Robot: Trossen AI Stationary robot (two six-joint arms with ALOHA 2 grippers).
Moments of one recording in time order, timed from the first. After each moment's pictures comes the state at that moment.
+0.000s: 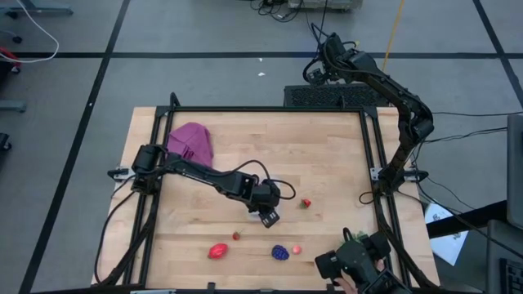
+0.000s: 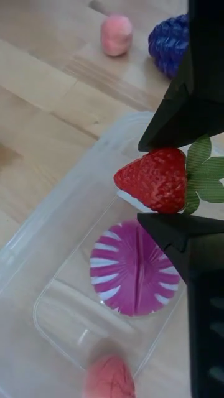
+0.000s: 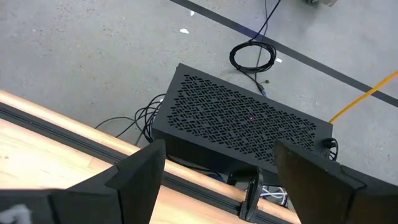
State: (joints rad) left arm -0.19 1.99 1.46 -0.57 0.02 -0.79; right arm -0.91 1.75 1.70 -0.89 0.31 0.13
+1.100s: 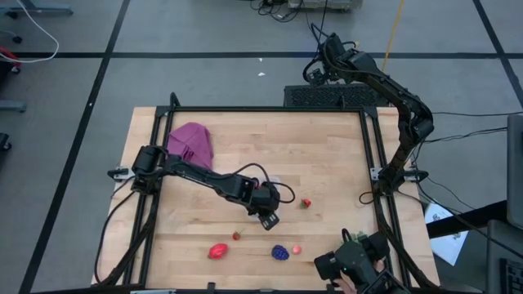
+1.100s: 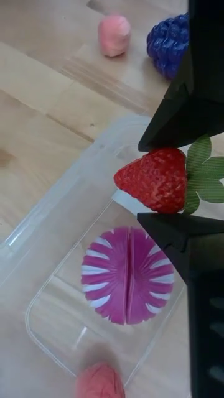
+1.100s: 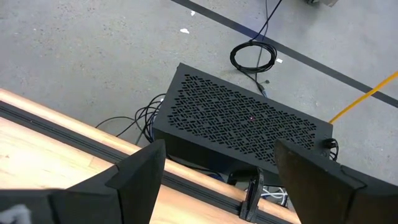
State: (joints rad) left arm -0.20 2.00 1.46 -0.57 0.00 -0.81; right arm -0.91 1.75 1.70 -0.89 0.31 0.13
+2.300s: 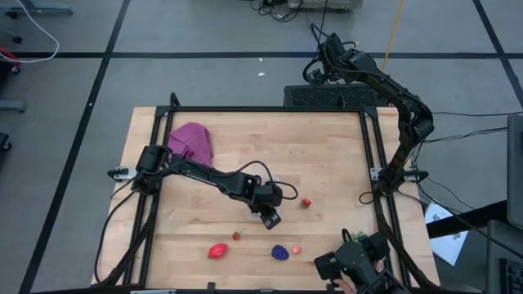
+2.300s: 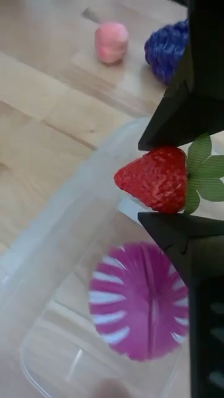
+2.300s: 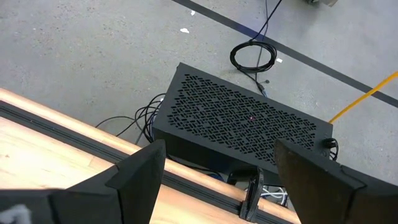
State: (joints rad) left arm -0.18 2.03 1.46 -0.52 0.10 -0.78; right arm -0.91 1.75 1.70 -0.89 0.31 0.13
